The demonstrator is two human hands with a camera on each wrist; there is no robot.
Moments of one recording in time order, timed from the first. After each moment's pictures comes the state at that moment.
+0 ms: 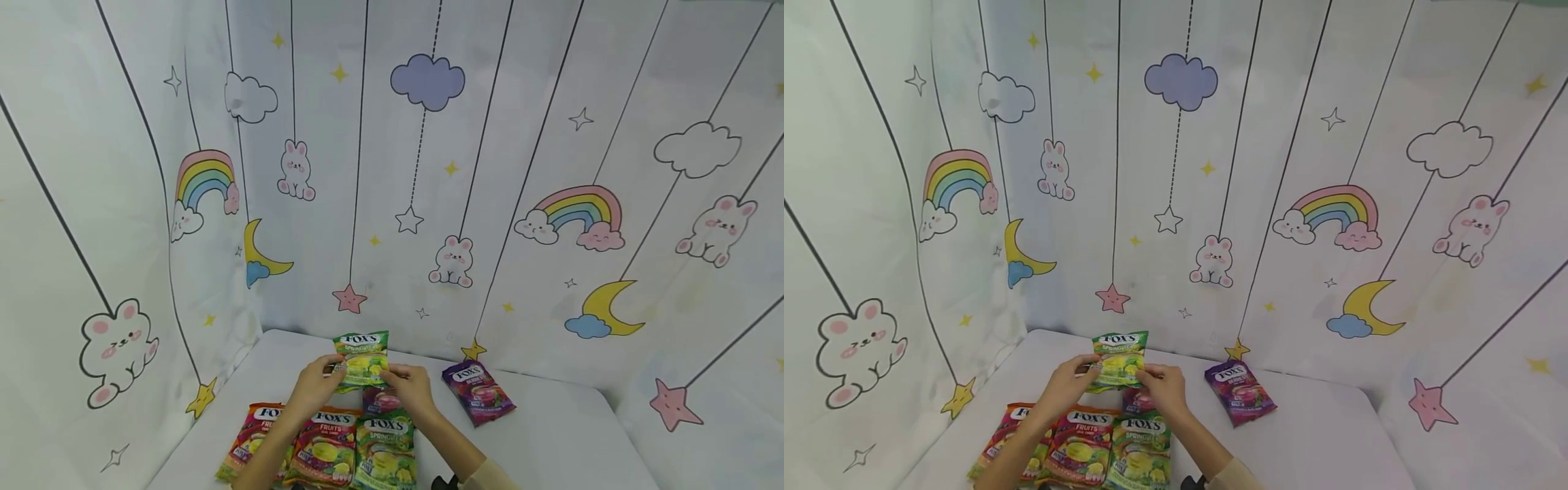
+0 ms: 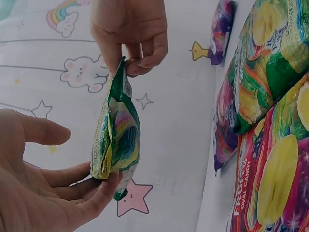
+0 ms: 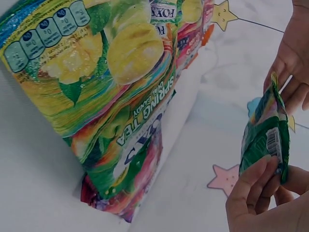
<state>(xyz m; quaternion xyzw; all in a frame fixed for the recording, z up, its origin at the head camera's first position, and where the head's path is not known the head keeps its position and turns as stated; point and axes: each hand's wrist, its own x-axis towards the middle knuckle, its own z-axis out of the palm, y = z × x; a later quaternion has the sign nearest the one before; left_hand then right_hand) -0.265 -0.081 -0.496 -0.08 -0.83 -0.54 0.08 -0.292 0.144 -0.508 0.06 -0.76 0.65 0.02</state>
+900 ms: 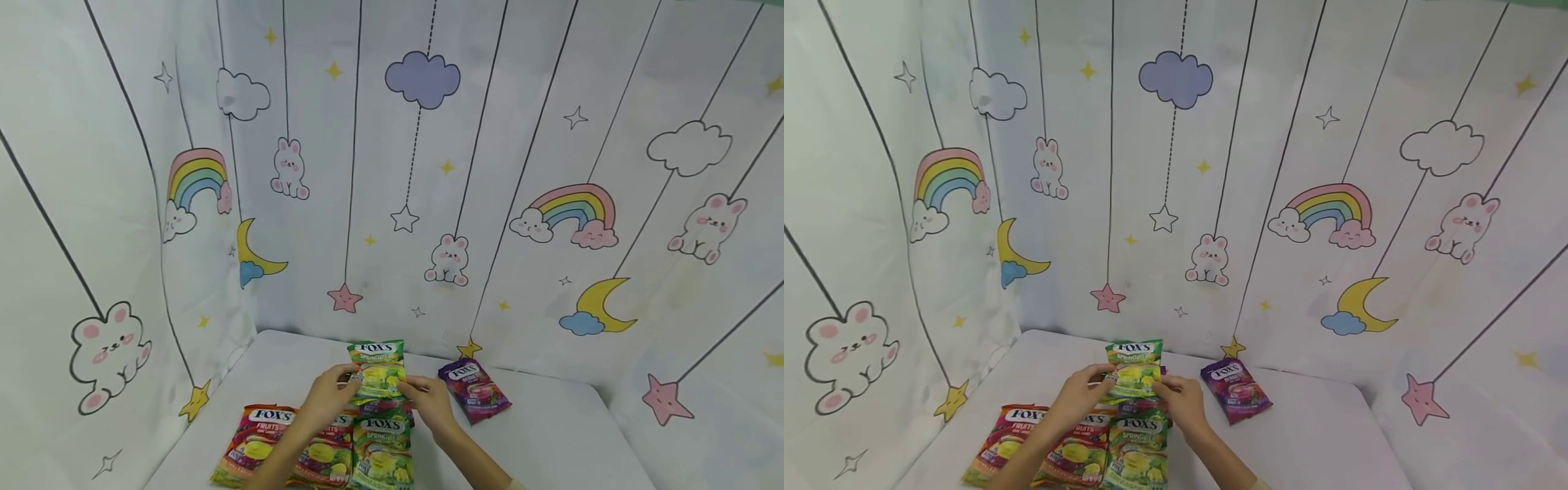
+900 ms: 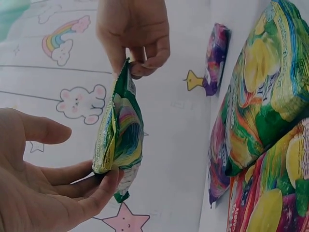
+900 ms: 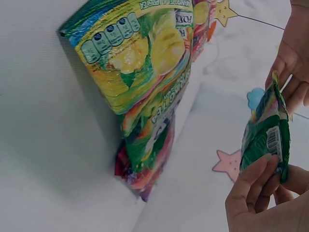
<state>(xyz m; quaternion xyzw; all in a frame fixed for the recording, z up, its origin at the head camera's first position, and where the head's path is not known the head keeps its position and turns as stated) -0.255 -0.057 -0.498 -0.14 -0.82 -0.55 0.03 -0.267 0.187 -0.513 0.05 -0.76 0.65 0.00</state>
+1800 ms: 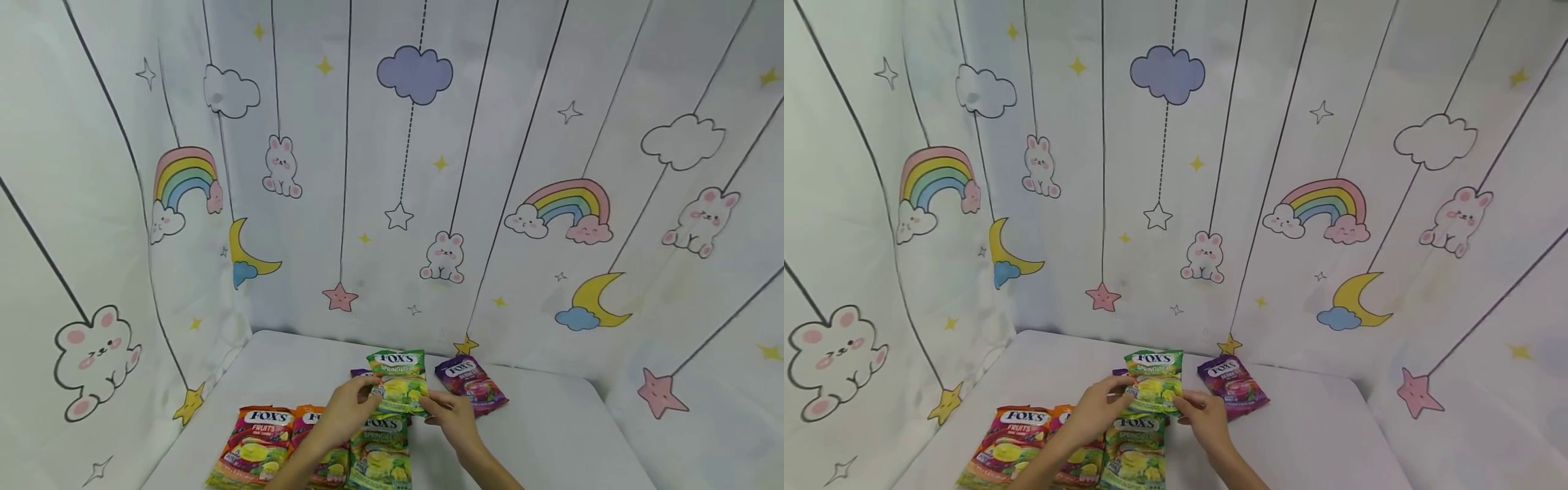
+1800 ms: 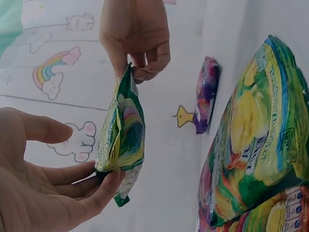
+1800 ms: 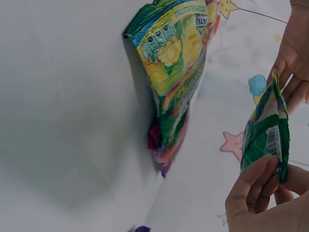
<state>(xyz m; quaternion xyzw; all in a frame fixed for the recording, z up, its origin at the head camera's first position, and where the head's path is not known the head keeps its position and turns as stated) -0.244 -0.022 -0.500 -0.20 -0.81 -0.54 -0.02 -0.246 0.234 -0.528 -0.02 -0.76 0.65 0.01</state>
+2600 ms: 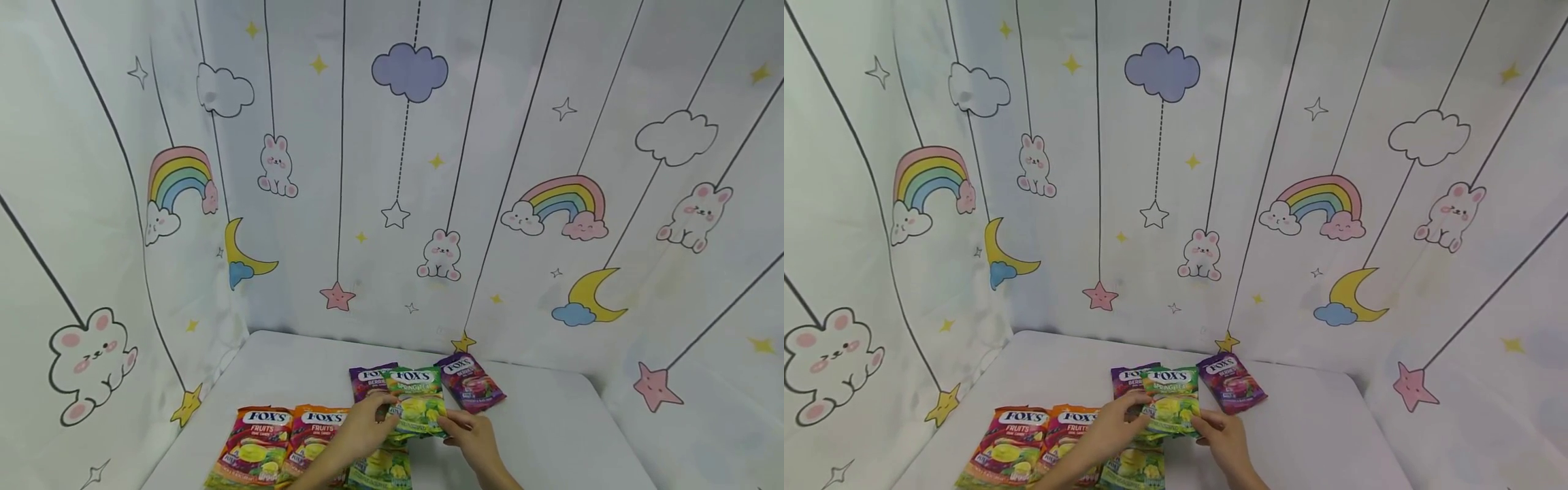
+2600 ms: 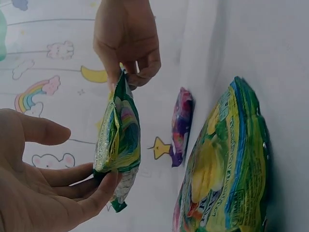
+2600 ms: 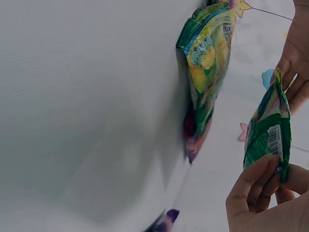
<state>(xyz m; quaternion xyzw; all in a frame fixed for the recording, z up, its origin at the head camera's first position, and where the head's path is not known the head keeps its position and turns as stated) -0.233 0.007 -0.518 -0.22 -0.82 -0.53 -0.05 -0.215 0.268 -0.543 -0.06 -0.78 0.62 0.00</state>
